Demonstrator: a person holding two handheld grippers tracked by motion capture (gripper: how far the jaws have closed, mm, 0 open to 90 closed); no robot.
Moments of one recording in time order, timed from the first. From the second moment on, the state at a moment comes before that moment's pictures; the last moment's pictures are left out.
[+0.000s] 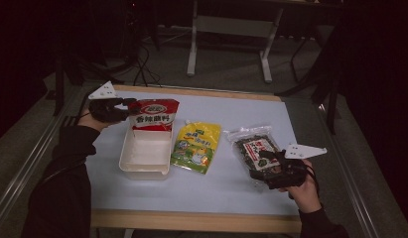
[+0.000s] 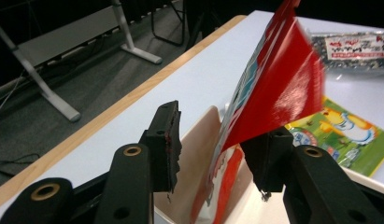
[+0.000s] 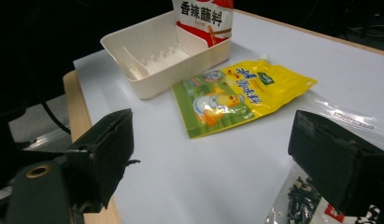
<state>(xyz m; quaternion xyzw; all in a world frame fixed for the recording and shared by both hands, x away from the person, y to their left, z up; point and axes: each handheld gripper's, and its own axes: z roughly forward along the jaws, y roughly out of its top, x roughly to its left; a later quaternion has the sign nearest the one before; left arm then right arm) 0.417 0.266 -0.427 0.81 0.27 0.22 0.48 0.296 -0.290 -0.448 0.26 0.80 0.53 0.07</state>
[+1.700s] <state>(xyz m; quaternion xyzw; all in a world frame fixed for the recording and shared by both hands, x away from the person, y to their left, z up) 0.282 0.203 -0.411 0.77 0.26 0.15 0.56 0.286 -0.298 -0.450 0.26 0.81 0.52 0.11</state>
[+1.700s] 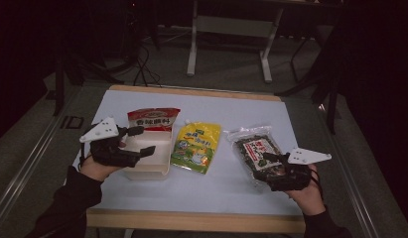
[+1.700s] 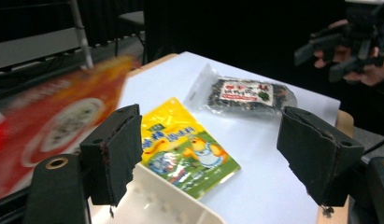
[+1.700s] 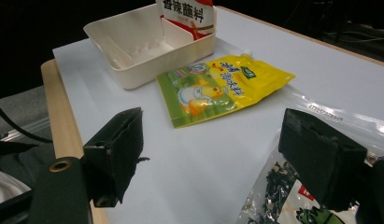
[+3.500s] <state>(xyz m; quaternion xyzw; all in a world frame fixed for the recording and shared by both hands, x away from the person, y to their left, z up) 0.245 0.107 -0.500 0.81 0.24 0.12 0.52 0.403 -0.392 -0.508 0.44 0.79 0.38 0.17</state>
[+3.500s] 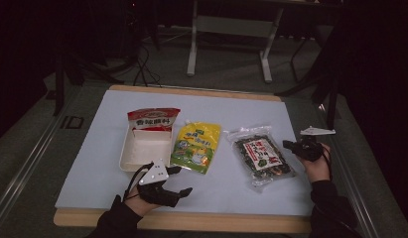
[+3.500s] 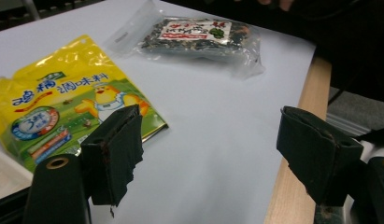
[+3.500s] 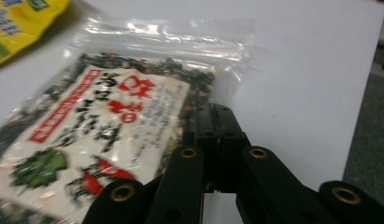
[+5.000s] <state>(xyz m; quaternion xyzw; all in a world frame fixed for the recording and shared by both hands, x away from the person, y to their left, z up) 0.264 0.082 -0.501 0.82 0.26 0.08 0.50 0.353 -0.361 -0.538 0.44 0.82 0.36 0.11</state>
